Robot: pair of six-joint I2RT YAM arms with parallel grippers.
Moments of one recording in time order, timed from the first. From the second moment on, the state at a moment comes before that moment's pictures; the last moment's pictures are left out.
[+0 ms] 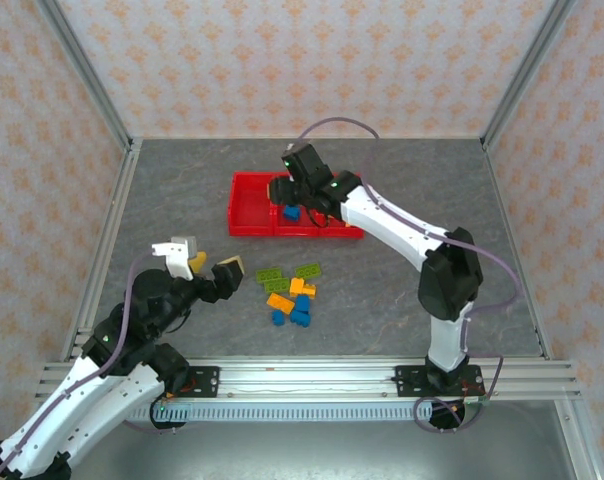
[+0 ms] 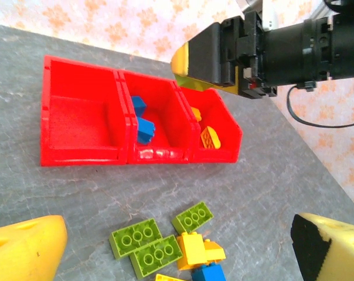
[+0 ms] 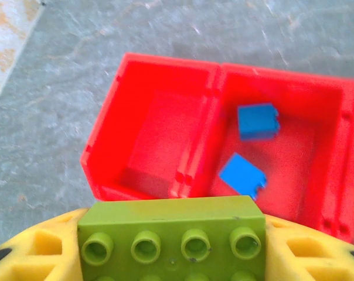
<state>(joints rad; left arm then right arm) -0.60 0.37 0.59 -0.52 -0.16 -0.51 0.75 1.91 1.75 -0.57 0.08 0.48</state>
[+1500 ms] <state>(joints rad) -0.60 0.37 0.59 -0.52 -0.26 -0.52 0.75 2.21 2.10 -0.72 0.01 0.60</state>
